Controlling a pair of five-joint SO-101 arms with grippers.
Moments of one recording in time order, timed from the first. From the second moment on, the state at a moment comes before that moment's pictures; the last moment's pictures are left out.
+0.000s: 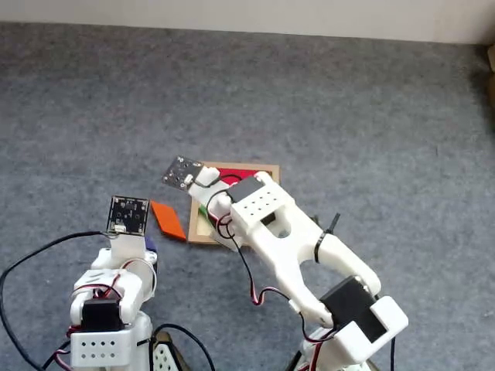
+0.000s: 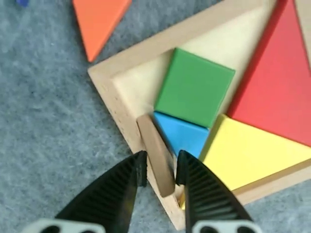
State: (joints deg) left arm -8.8 -103.8 96.0 71.8 -2.3; right arm -42.5 0.5 26.2 58.4 30.1
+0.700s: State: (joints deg) left arm -8.8 -103.8 96.0 71.8 -2.3; right arm -42.3 5.5 25.5 59.2 34.4
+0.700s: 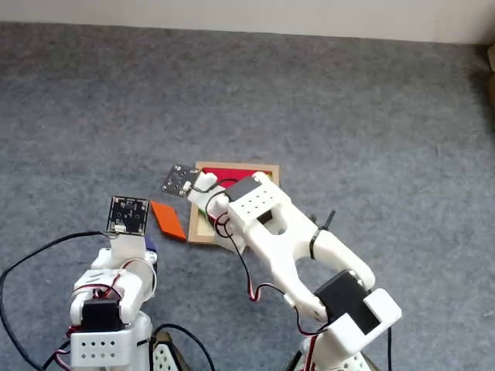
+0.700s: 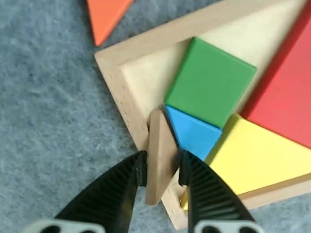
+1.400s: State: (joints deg) left arm -8.8 -103.8 96.0 71.8 -2.3; right arm -39.7 -0.2 24.2 65.5 34.9
